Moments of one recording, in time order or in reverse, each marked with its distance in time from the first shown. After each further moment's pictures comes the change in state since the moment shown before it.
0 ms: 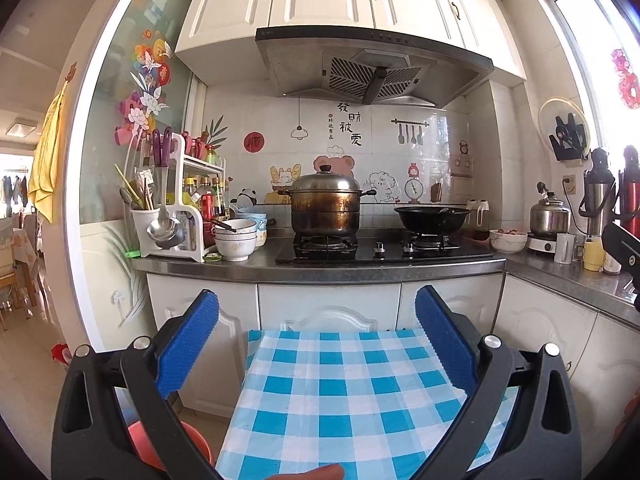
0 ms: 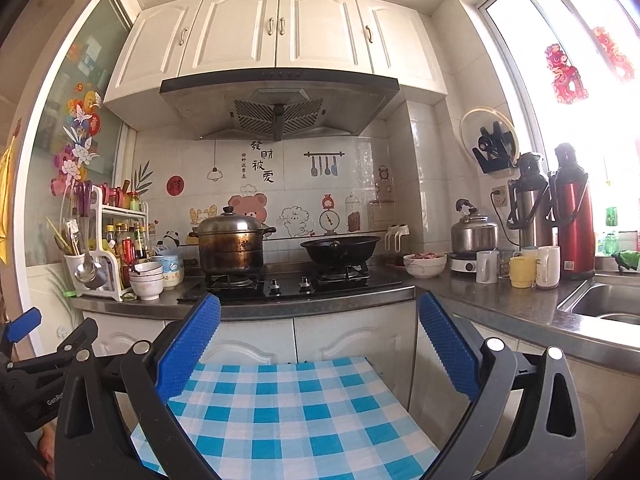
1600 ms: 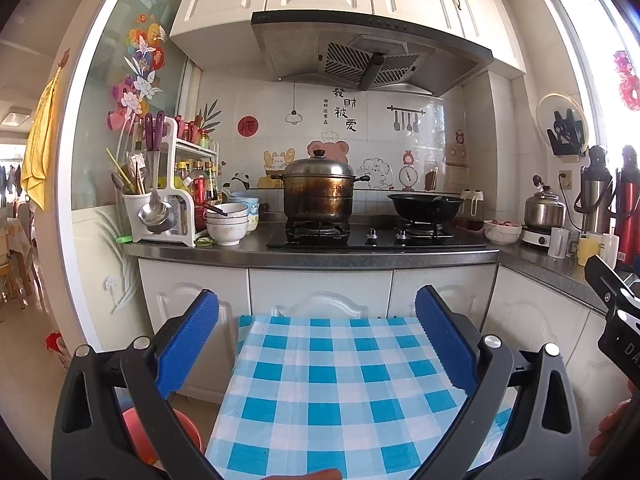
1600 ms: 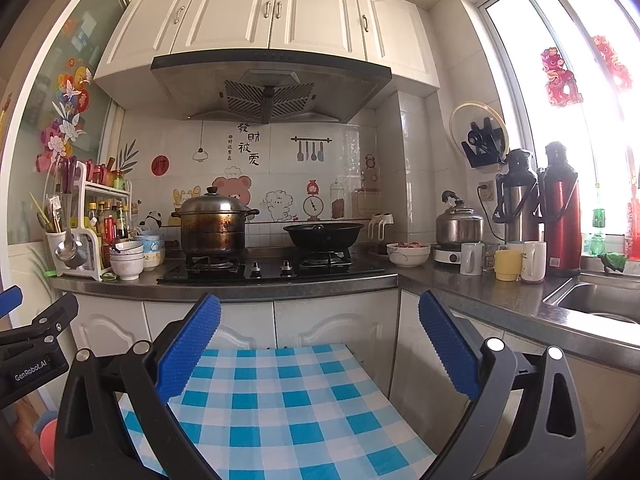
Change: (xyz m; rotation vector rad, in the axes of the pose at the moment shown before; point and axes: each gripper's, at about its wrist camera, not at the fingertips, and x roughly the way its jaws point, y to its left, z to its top) left arm 0.010 -0.006 -0.006 -0.009 0.061 -0.020; right arm 0.014 0.000 -0.021 -0.035 0.056 -0.061
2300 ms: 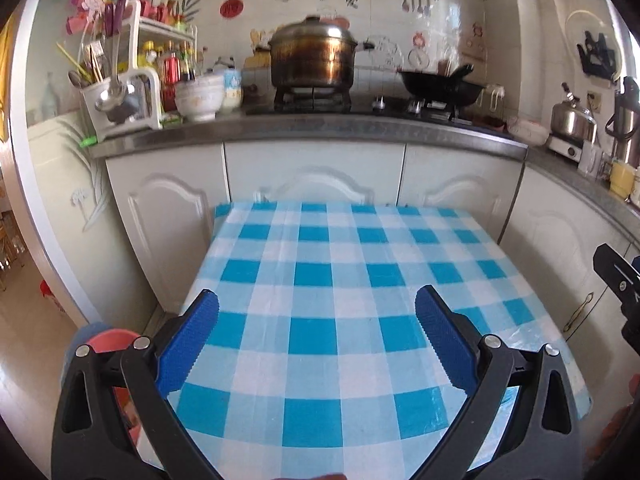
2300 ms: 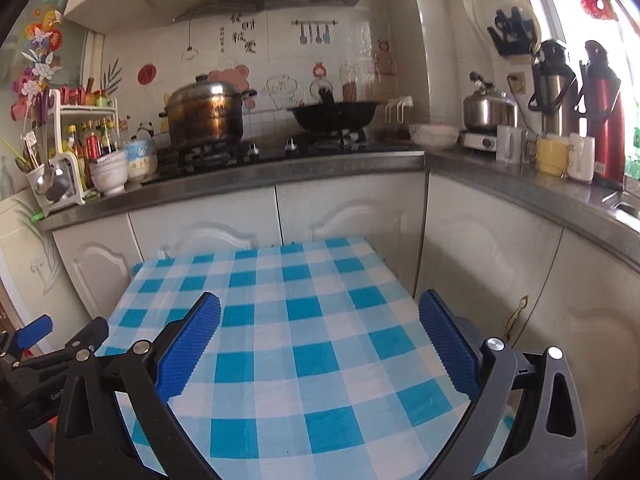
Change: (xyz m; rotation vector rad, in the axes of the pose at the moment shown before) left arm 0.142 -0.021 -0.114 0.003 0.425 0.018; right arm 0.130 -0.006 -0.105 0.041 0.414 0.070
